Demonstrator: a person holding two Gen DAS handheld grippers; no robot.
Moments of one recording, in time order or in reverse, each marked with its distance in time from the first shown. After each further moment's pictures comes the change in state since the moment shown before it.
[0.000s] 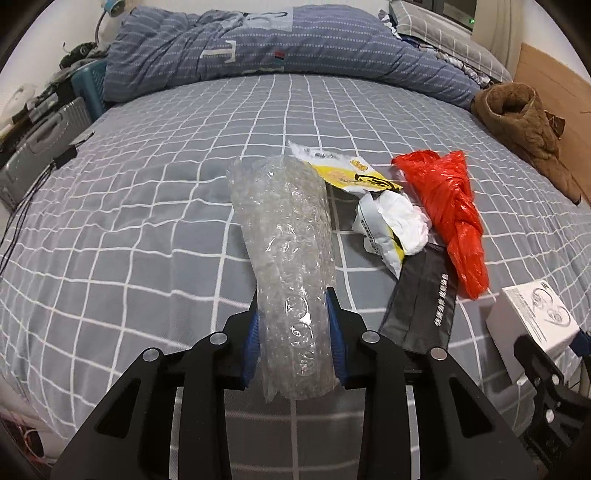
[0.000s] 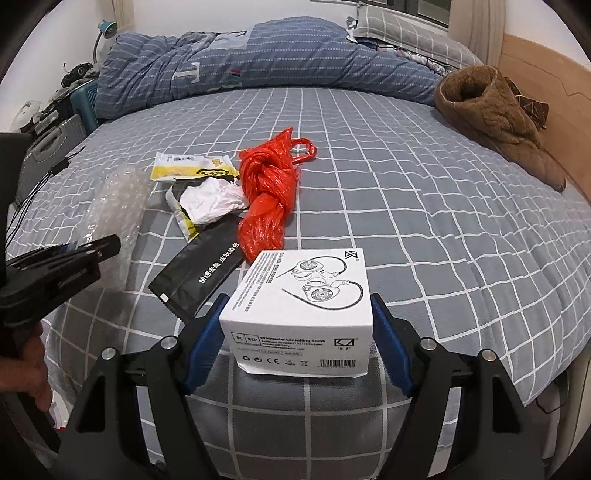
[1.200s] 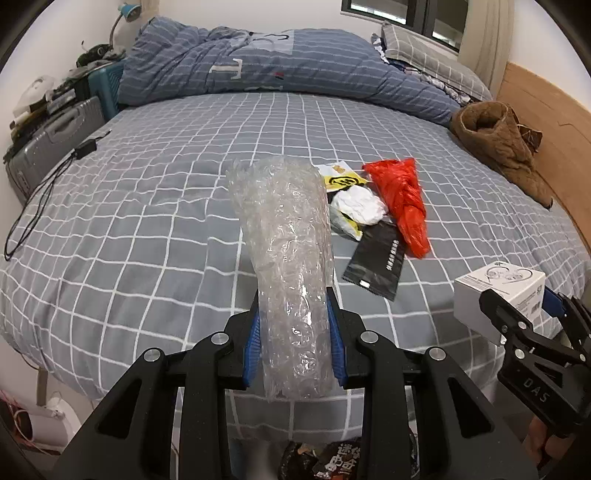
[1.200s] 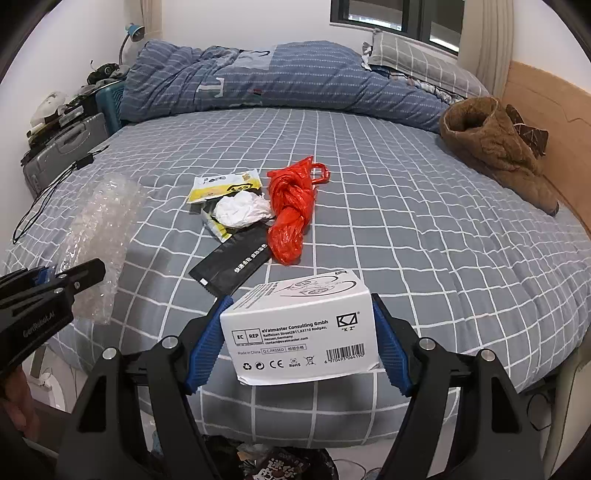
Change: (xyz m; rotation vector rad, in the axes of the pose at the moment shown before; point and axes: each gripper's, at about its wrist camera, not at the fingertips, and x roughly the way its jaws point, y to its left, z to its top) left arm -0.091 0.007 -0.053 -0.031 -0.056 -0.056; right arm -0.058 0.014 -0.015 -0.067 -0.072 0.017
